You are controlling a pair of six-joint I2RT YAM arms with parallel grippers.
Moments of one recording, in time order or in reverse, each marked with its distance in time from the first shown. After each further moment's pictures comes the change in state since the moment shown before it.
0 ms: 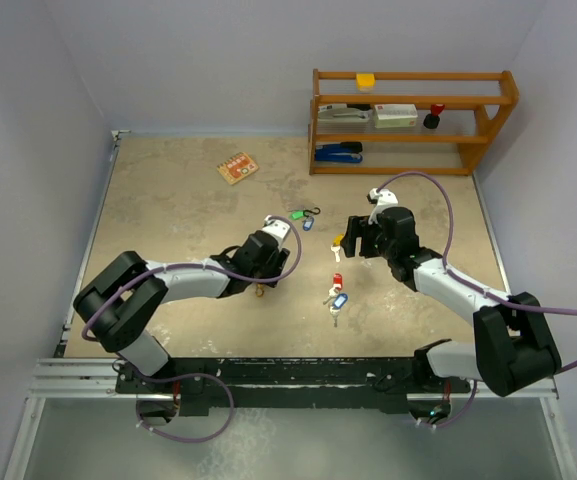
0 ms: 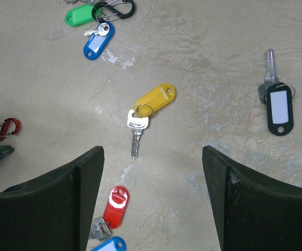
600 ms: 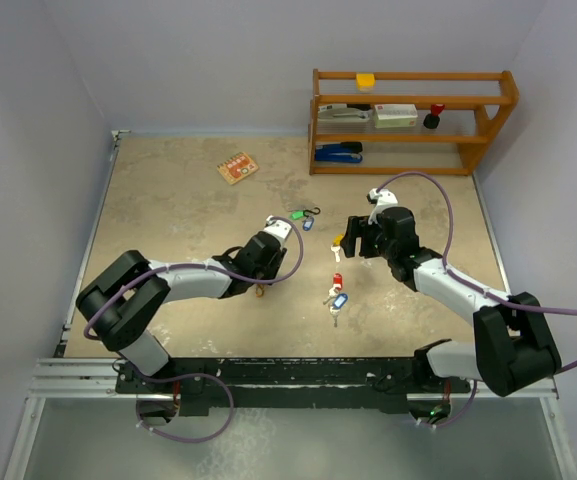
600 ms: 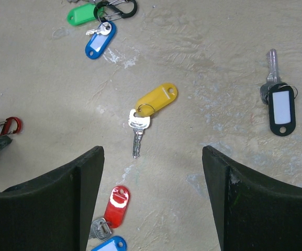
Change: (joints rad) left arm -0.013 0.014 0.006 0.015 -0.040 0.000; right arm 0.000 0.000 0.000 0.000 -0.006 0.000
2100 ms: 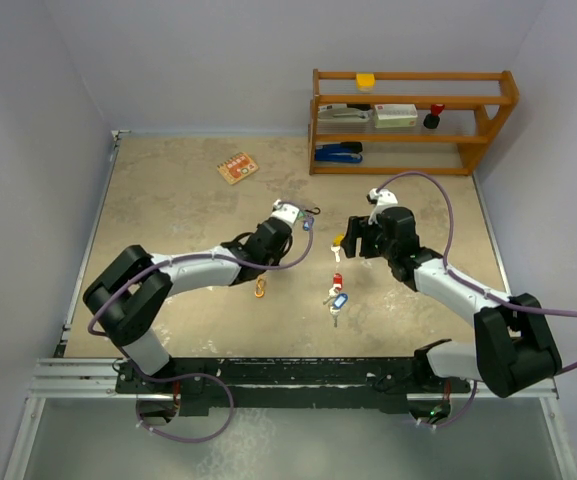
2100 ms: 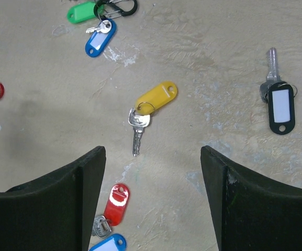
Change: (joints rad) left arm -0.013 0.041 0.128 -0.083 -0.097 0.010; right arm 0.000 -0.006 0.000 -0.005 -0.001 -0.004
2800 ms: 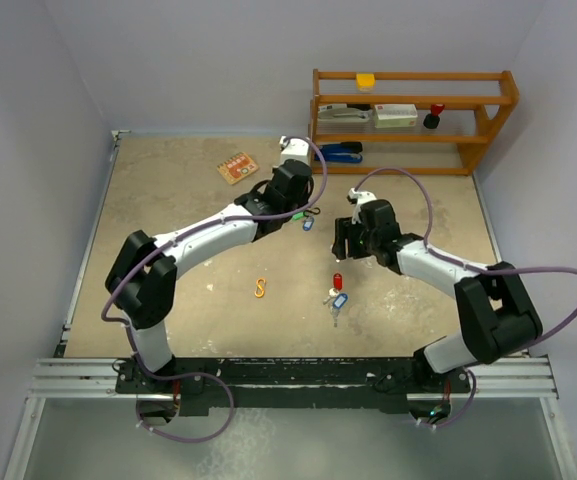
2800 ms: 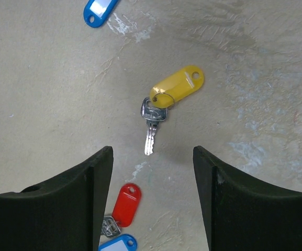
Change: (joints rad) left arm 0.041 0.147 0.592 -0.119 -0.086 -0.177; right arm 0.067 0.175 0.137 -0.142 -0.003 -0.003
